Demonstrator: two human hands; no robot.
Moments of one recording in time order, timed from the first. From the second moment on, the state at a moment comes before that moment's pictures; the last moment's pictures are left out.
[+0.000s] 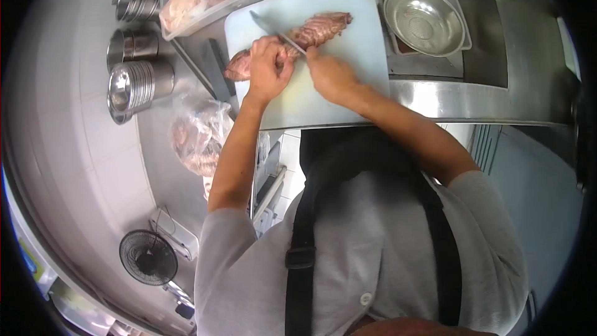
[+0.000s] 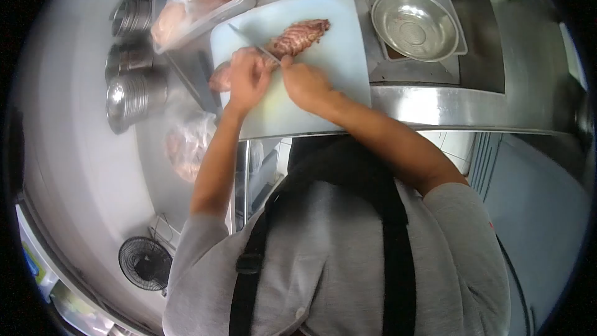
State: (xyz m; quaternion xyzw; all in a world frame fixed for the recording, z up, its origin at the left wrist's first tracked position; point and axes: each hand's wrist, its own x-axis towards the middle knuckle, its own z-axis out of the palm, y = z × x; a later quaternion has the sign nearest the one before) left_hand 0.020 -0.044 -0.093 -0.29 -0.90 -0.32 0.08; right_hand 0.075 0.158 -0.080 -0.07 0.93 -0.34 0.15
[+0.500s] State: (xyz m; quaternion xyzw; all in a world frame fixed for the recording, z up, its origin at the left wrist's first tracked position) left_hand -0.076 0.029 0.006 -0.34 -0.90 0.11 -0.26; right_hand 0.099 0.138 -0.080 -0.10 0.93 -0.33 0.08
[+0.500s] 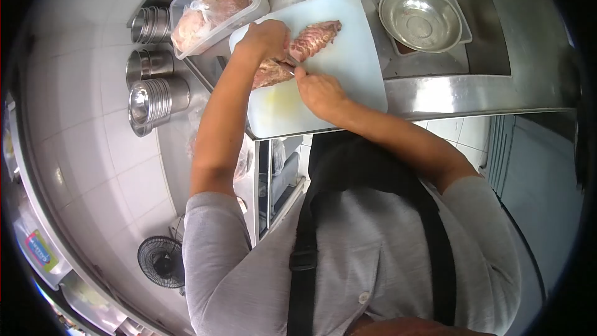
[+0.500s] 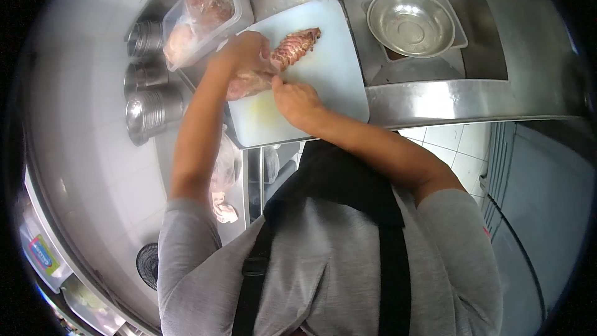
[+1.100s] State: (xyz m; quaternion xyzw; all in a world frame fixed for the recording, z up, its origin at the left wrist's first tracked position) left_hand 0.027 -0.057 -0.060 -0.28 -0.92 -0.27 0.00; right_hand 0.087 0.182 -0.058 -0.09 0.91 -0.38 0.16
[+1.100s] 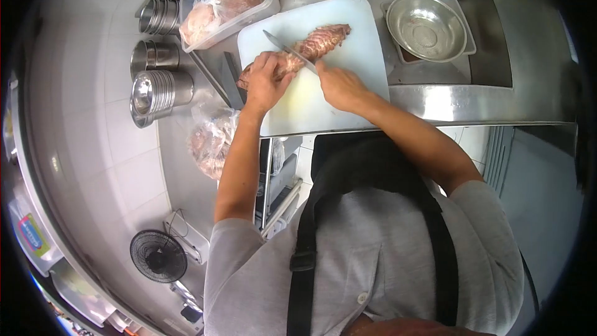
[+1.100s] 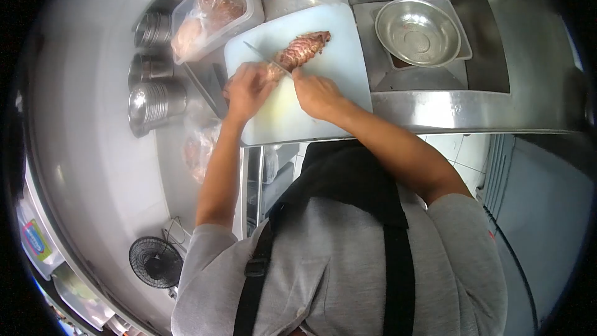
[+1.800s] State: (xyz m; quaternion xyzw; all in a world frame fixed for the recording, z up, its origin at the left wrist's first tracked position) left_hand 0.016 -0.056 -0.086 -0.34 -0.89 -0.28 0.08; right_hand 0.095 0.209 -0.007 -0.11 0.92 -0.33 0.20
